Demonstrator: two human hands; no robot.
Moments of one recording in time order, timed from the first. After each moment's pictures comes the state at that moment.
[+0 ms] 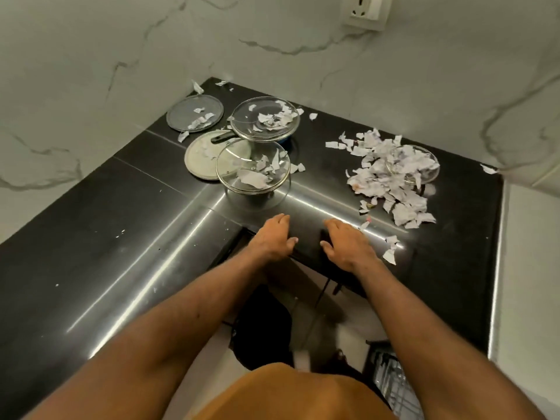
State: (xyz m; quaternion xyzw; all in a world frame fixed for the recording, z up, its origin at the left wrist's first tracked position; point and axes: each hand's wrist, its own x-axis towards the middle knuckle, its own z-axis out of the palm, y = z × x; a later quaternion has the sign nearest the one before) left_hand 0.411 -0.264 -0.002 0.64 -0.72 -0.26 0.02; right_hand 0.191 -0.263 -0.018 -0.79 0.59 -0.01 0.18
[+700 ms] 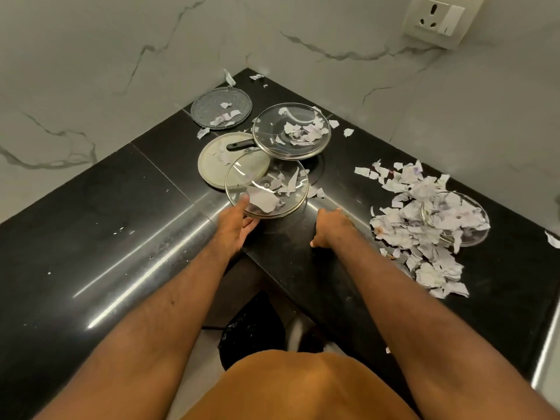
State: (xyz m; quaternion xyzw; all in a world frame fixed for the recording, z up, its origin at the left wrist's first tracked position) left_hand 0.484 -0.365 0.002 0.62 0.00 -0.54 0.57; right_hand 0.269 -0.442 -0.005 -0.74 0.59 0.23 0.20
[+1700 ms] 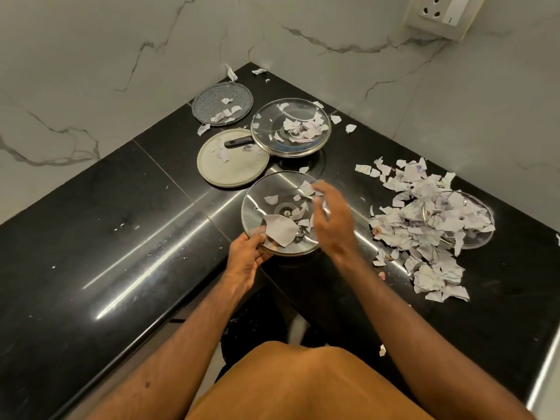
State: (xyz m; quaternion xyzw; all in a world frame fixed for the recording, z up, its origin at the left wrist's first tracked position) left_hand 0.420 -0.304 -0.013 0.62 -0.05 -0.53 0.57; right_hand 0.249 -0.404 0.027 -0.67 0.52 -0.35 0.40
